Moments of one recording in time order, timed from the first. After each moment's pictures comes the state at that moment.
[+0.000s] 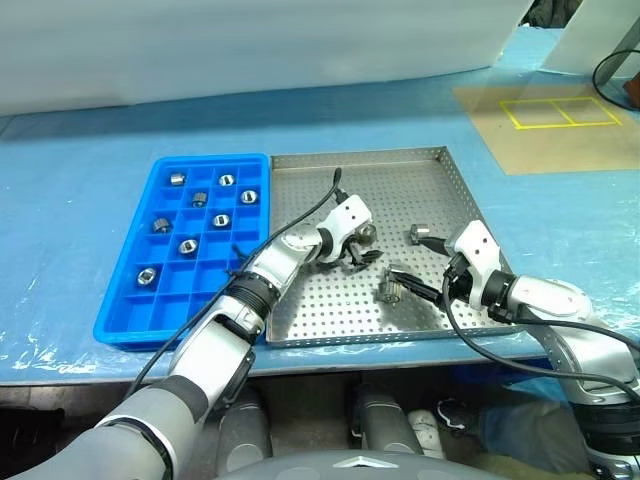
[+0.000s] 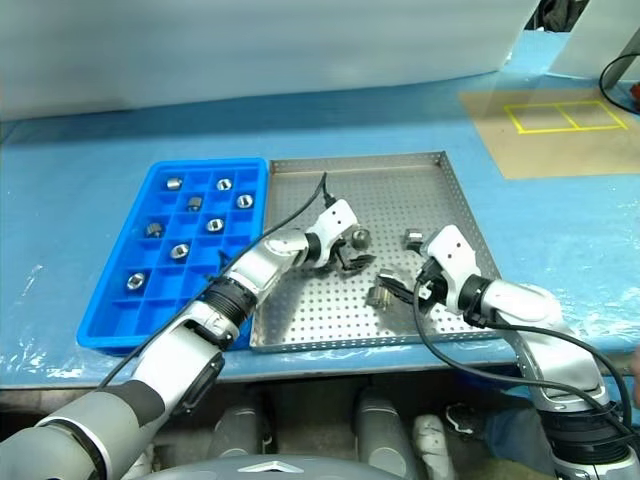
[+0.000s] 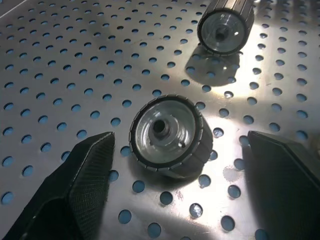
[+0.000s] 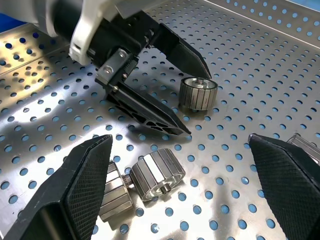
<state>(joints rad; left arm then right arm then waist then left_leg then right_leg) -0.86 0.00 -0.33 0.80 0.03 0.15 -0.64 -0.07 -0.68 -0.07 -0.41 0.34 0.56 0.73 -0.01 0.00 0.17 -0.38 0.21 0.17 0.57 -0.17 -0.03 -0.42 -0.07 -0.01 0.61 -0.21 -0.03</state>
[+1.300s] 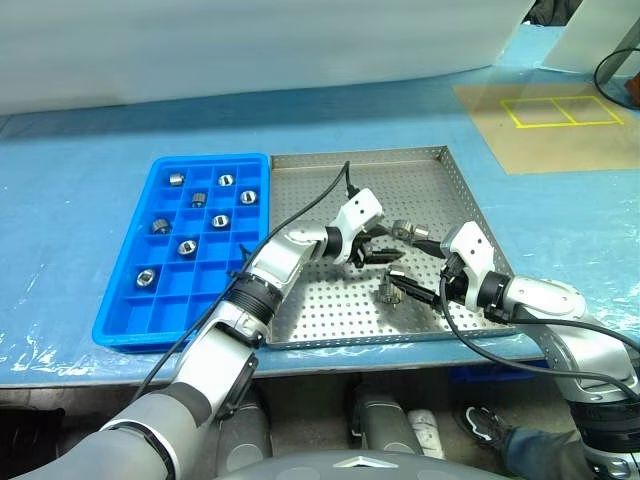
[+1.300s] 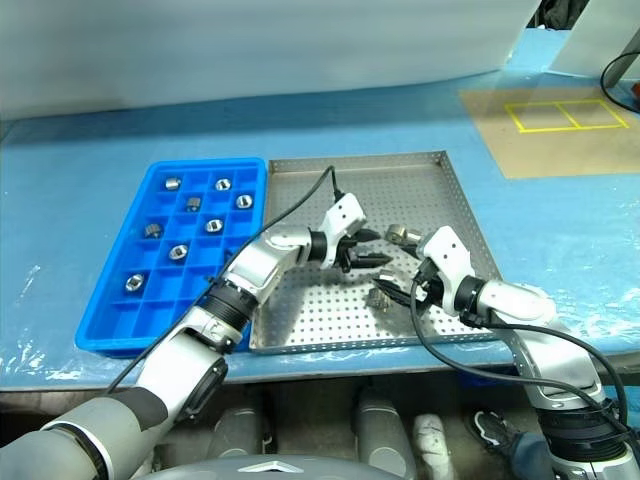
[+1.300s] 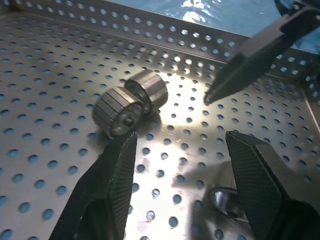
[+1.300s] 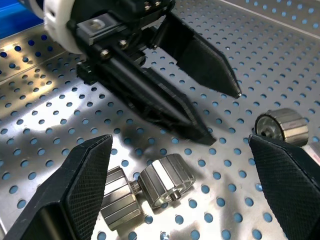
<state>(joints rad) -0.80 -0.01 -0.31 0.52 -0.06 0.37 -0.91 -0.08 -0.68 -0.06 -0.39 0.38 0.61 0.76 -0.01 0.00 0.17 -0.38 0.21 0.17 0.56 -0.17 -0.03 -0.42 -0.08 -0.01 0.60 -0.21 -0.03</state>
